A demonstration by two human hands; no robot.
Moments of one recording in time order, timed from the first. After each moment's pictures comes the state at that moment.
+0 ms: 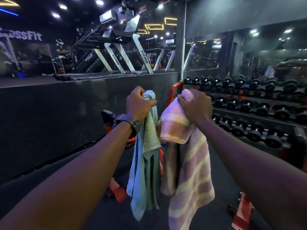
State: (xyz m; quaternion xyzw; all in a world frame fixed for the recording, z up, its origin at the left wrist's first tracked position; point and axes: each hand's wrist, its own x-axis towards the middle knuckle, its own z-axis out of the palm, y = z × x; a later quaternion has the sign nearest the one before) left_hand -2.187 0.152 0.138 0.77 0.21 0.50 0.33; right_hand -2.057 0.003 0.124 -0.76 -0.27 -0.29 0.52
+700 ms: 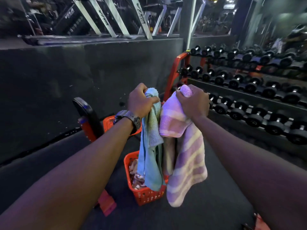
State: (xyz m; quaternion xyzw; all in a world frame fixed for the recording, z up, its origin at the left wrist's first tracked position) left_hand -1.795 0.474 0.034 0.80 0.24 0.40 0.38; right_hand -1.673 0.328 0.025 -0.81 -0.24 -0.20 0.50
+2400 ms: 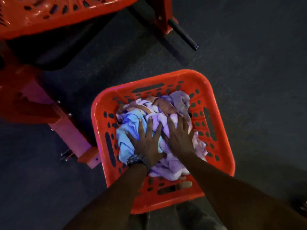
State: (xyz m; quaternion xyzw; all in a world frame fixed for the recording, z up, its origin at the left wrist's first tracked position) left_hand -1.606 0.670 -0.795 0.92 0.31 -0.19 0.16; right_hand -1.493 0.582 -0.811 -0.89 -0.39 0.26 -0.03
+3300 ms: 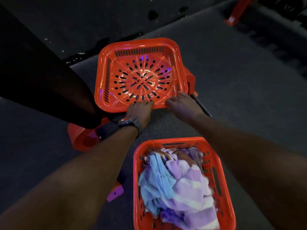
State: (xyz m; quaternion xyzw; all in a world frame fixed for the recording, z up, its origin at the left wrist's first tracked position) left_hand -1.528 0.935 -0.558 0.93 0.36 -0.08 0.04; right_hand -1.360 0.830 -0.540 -0.71 -0.70 0.03 -0.02
